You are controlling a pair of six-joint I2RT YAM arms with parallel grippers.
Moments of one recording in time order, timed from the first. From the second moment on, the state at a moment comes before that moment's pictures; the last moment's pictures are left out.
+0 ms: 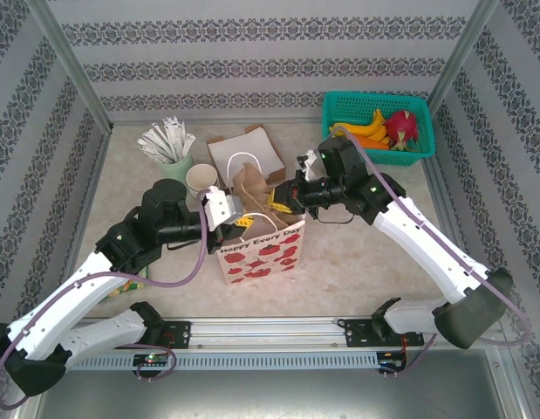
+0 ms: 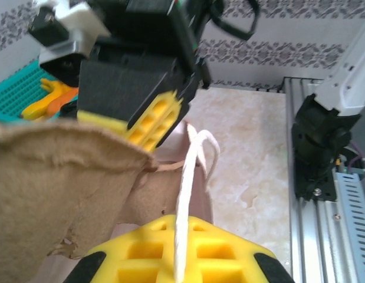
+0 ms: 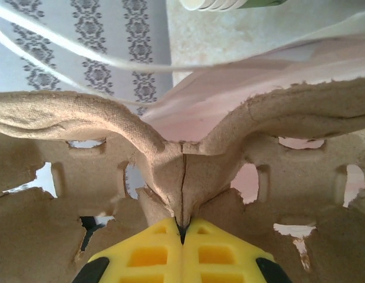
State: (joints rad) left arm -0.70 0.92 1.04 -0.51 0.49 0.29; right arm 0.59 1.31 1.31 -0.70 -0.70 1.09
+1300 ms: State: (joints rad) left arm -0.44 1.31 1.44 -0.53 0.17 -0.11; right arm 0.71 1.59 1.59 -1.14 -0.38 0.55
